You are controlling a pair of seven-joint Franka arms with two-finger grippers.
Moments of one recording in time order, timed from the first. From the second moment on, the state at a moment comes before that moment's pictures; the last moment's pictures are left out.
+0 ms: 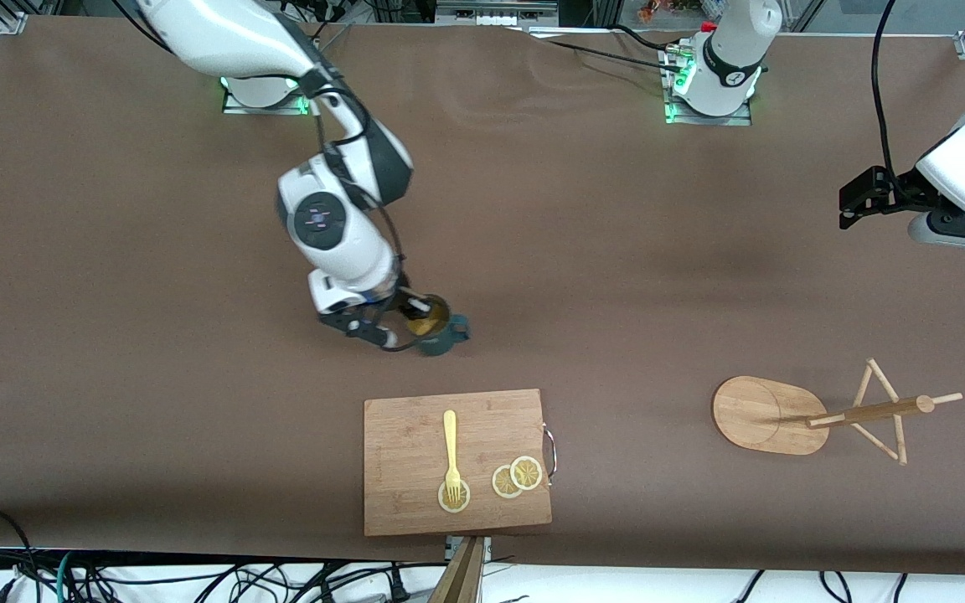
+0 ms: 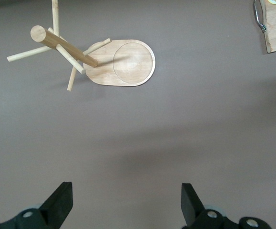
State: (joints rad) left arm -0.07 0.05 0.01 -1.56 0.05 1.59 0.09; right arm 0.50 0.64 0.14 -1.57 0.05 2.32 1.01
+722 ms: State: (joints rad) left arm -0.07 0.05 0.01 -1.56 0.05 1.60 0.09; right arm 0.74 0.80 0.14 -1.37 0.05 2.32 1.32
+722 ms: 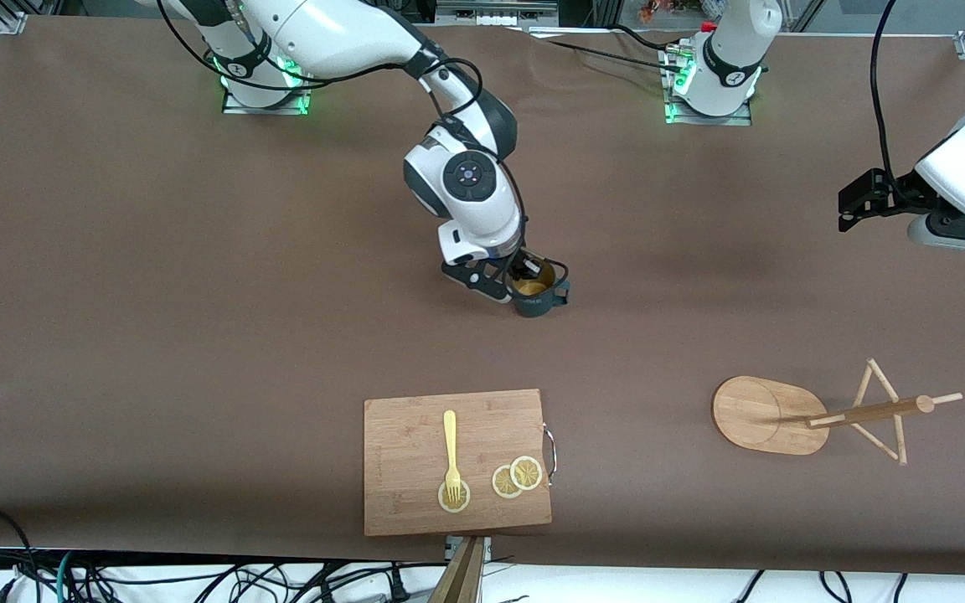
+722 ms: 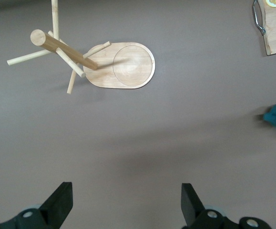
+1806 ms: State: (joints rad) left arm -0.08 0.11 0.00 -1.56 0.05 1.72 0.10; right arm 0.78 0.83 0.13 -1.26 0.05 2.22 1.37
